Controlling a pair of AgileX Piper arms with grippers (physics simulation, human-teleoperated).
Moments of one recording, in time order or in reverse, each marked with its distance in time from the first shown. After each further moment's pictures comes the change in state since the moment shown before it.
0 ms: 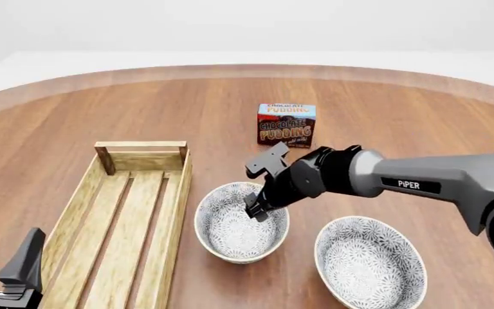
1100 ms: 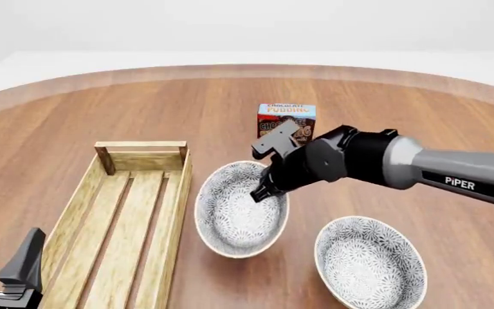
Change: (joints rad) left arm 0.000 0.000 0.000 0.000 0.000; right arm -0.006 -0.148 -0.005 0.069 -0.053
